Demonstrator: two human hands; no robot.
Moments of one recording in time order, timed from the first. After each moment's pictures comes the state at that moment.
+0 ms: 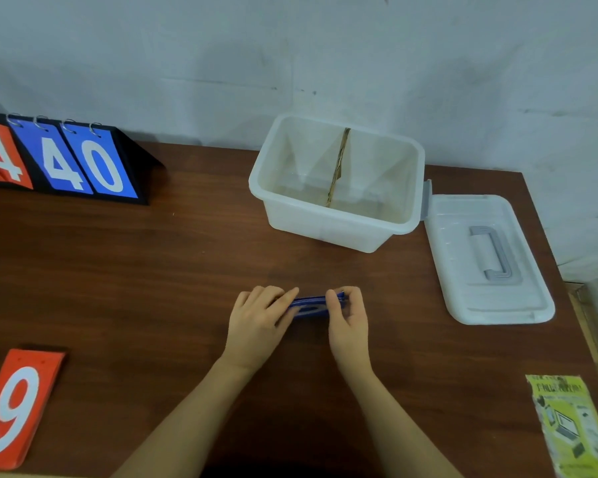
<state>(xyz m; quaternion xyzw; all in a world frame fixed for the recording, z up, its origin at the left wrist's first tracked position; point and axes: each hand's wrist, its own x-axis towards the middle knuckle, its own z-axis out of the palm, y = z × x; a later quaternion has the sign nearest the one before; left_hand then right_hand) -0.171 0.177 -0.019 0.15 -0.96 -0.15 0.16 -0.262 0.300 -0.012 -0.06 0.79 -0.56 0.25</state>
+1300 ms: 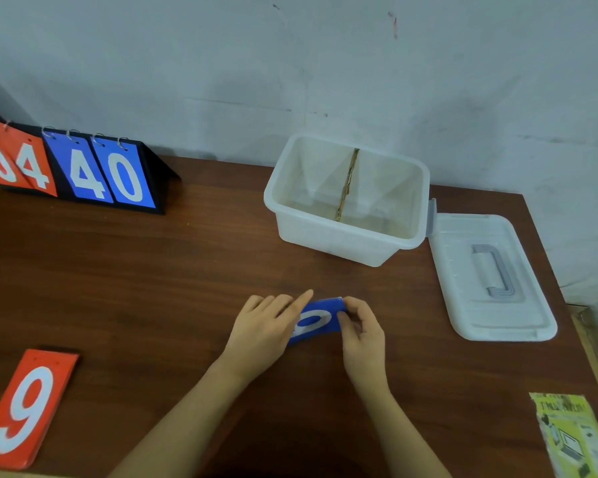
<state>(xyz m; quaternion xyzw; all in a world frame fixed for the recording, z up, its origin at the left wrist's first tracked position) -0.163 0.167 0.001 0.06 -0.98 -0.12 0.14 -0.258 0.310 0.008 -0.12 0.82 -0.51 0.23</state>
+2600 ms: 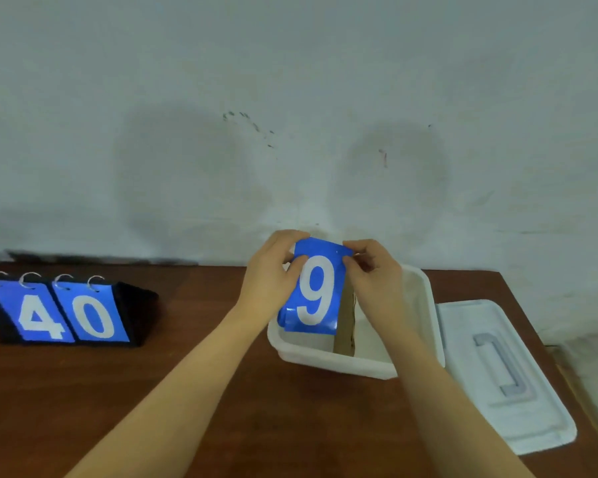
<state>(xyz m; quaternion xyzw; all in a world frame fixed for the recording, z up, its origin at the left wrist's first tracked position) -0.354 0.001 0.108 0.17 -0.83 -0.47 0.26 -0.424 0.141 0.132 -0.16 0.81 -0.56 0.07</state>
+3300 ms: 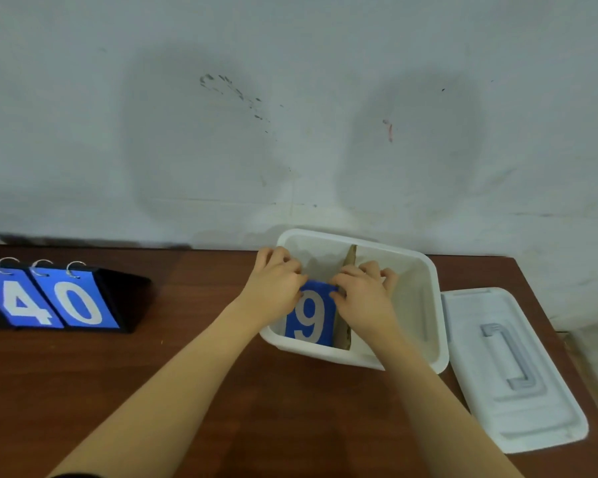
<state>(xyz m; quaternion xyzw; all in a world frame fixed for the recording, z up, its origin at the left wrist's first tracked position) -0.364 0.004 0.055 0.02 -1.00 -0.03 -0.01 -0.439 0.157 0.069 -0.34 0.93 -0.09 0.07</state>
